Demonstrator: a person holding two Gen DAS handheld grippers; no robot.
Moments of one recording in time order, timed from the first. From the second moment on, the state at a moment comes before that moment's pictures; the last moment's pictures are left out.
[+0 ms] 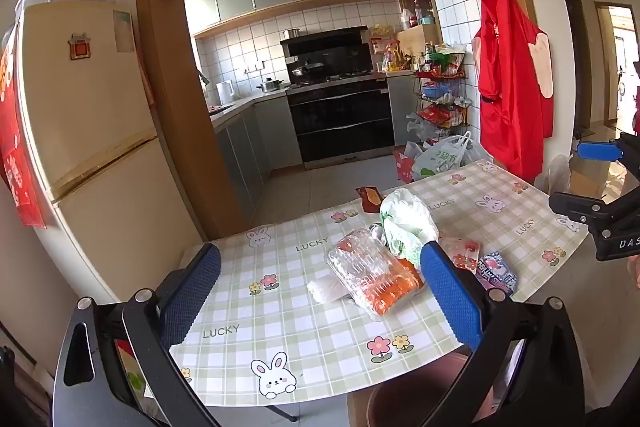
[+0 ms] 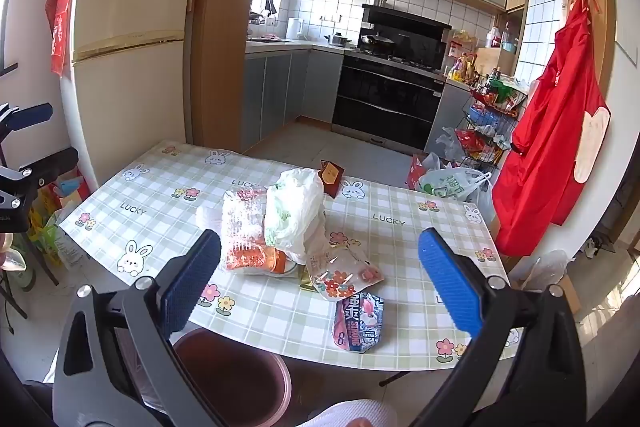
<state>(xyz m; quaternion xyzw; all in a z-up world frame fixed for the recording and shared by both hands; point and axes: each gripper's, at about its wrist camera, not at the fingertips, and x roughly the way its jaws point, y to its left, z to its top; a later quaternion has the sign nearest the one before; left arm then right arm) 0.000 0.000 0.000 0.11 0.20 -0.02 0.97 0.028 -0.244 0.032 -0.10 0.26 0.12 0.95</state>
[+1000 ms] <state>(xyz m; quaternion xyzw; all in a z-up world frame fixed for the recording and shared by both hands) 0.000 -0.001 0.000 0.11 0.20 -0.02 0.97 0.028 -0.244 0.033 -0.09 0.26 0.12 0.95</state>
